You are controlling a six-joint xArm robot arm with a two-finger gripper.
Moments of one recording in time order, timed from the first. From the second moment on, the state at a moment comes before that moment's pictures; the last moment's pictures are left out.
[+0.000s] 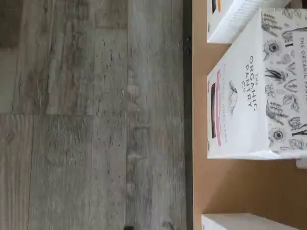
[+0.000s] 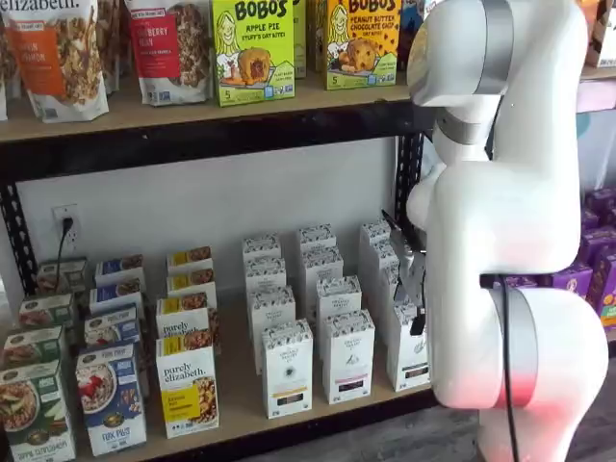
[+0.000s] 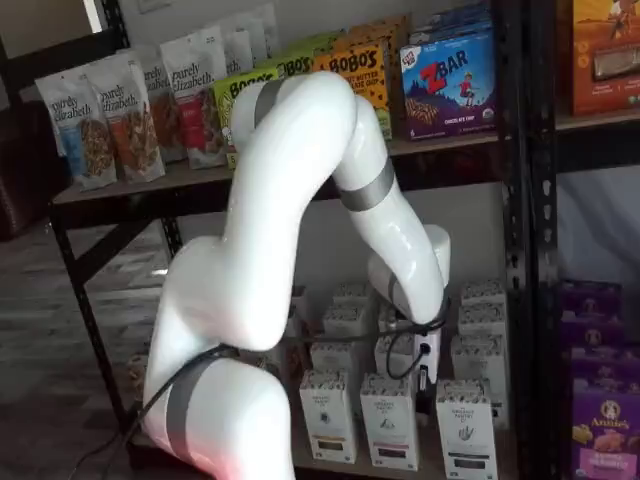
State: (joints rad) arm -0.29 0.64 -1.05 0.45 0.40 -2.27
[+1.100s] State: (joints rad) arm -0.30 0.89 -1.36 0.25 0.46 -2.09
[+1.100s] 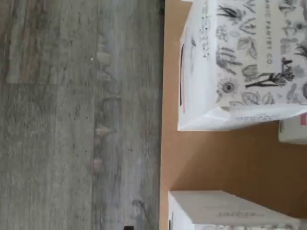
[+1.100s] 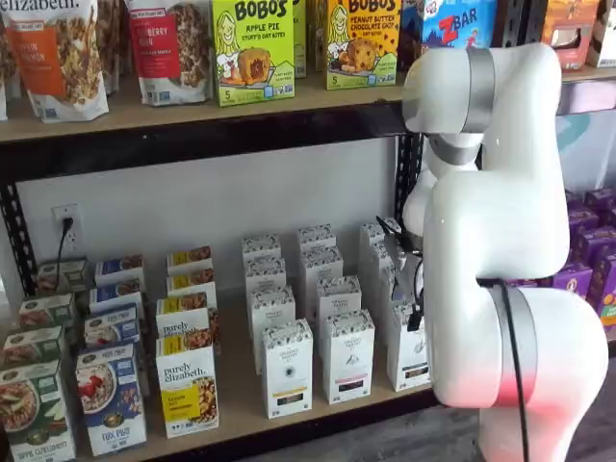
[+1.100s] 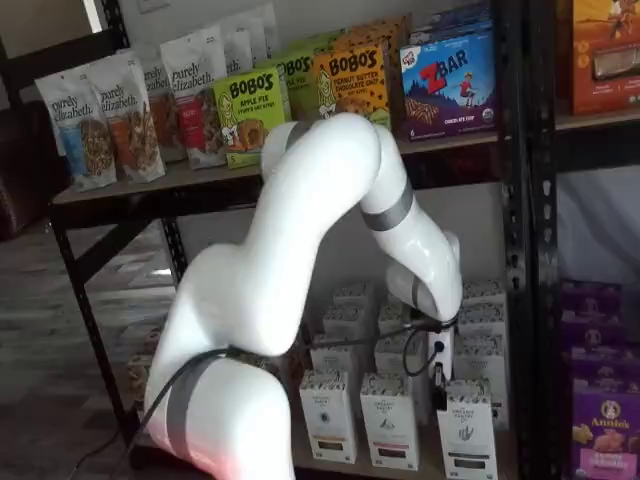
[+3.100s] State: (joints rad) arm -0.29 1.05 -1.52 -0.21 0.40 -1.67
